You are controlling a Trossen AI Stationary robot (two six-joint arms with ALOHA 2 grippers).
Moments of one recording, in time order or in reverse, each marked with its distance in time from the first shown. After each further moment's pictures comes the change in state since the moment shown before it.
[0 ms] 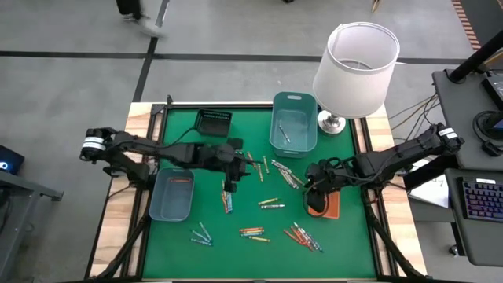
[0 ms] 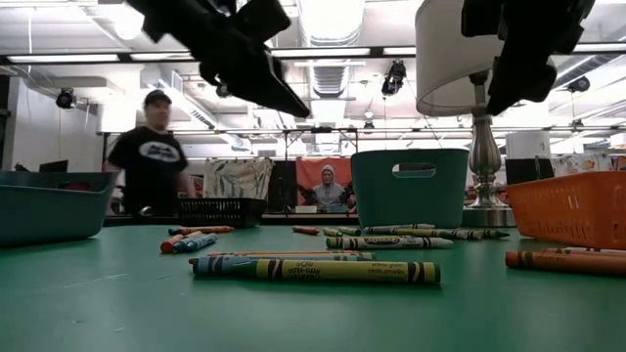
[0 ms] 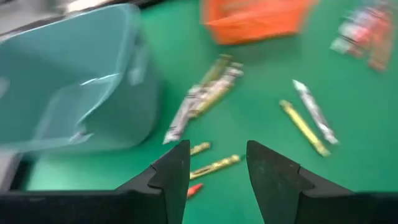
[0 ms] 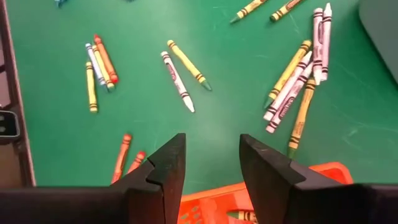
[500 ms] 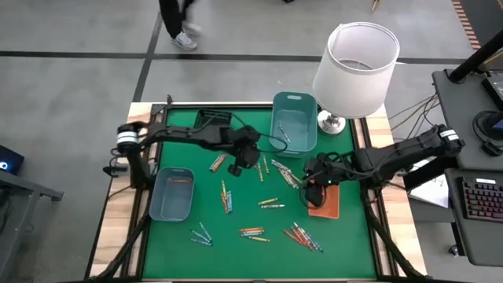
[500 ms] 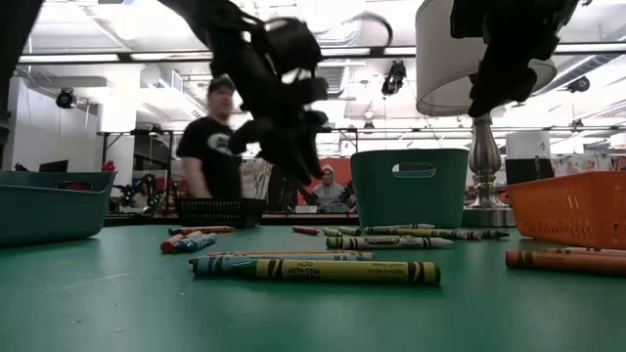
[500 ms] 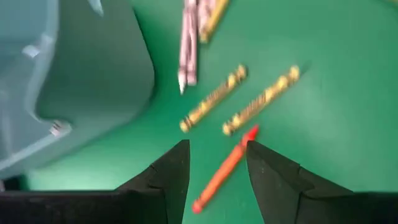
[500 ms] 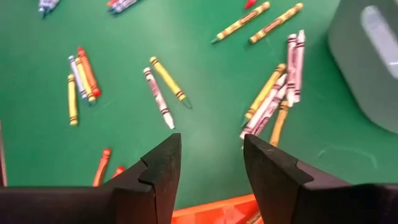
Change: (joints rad) left arm 0.199 0.330 0.292 -0.319 0.099 0.451; right arm -0.085 -0.001 0.009 0.001 0.016 -0.104
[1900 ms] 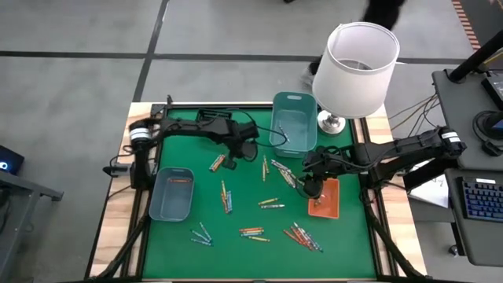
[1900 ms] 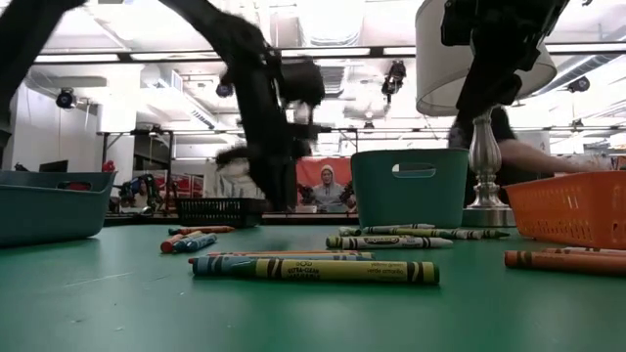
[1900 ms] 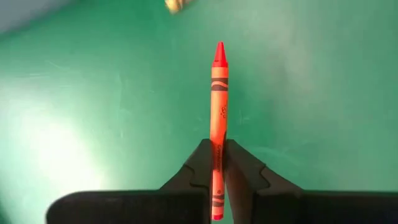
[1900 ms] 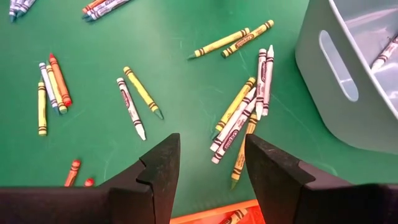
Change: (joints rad) left arm 0.059 0.082 0.100 -0.284 -0.078 -0.065; right arm -0.081 -0.004 0.000 -0.006 0.001 -0.112
